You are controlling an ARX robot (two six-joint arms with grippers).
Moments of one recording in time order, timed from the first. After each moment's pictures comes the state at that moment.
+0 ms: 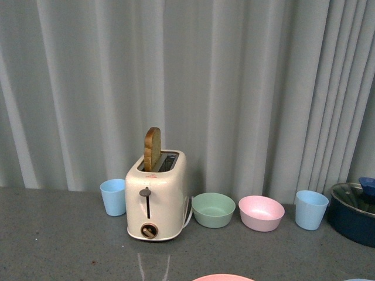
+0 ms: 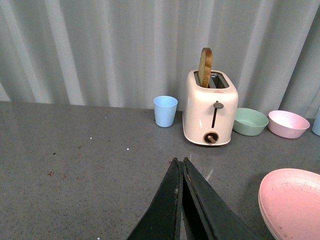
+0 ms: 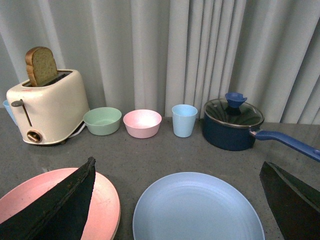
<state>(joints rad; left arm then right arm) 0.00 0.00 0.03 0.01 0.00 0.00 0.00 0.00 0.01 0.00 0.00 -0.01</state>
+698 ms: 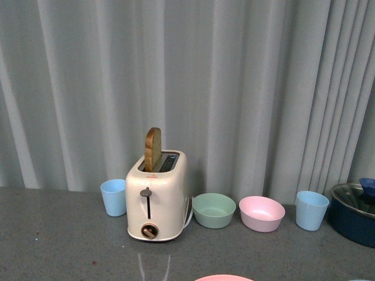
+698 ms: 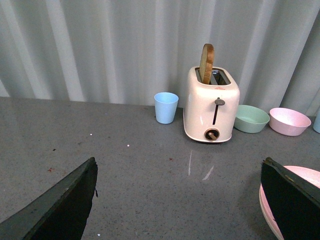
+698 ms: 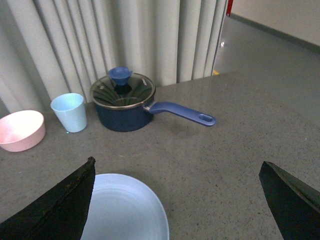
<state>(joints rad) 0.00 0.00 0.03 0.00 0.00 0.00 -0.42 0.88 0.28 0.40 0.03 0.03</state>
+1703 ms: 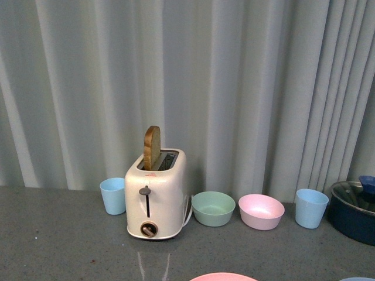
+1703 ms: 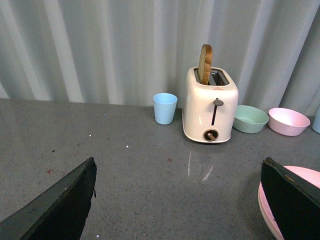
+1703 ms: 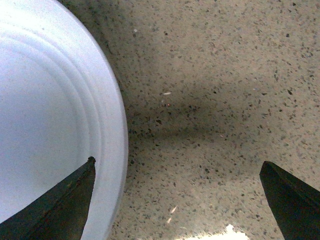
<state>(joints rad) 0.00 0.00 0.03 0.00 0.00 0.00 -0.57 1.97 0.76 0.27 -0.20 -0.34</state>
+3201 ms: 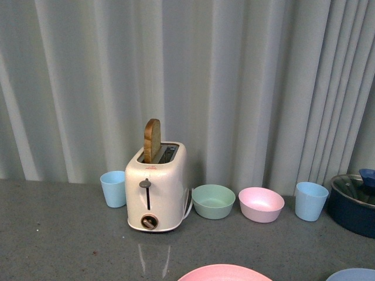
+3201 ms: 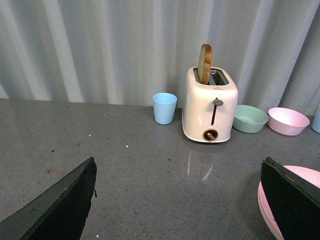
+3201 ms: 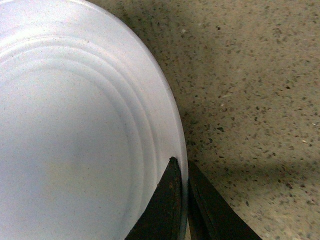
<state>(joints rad) 0.00 0.00 0.03 0.00 0.00 0.00 -0.56 2.06 0.74 0.37 -0.32 -0.15</state>
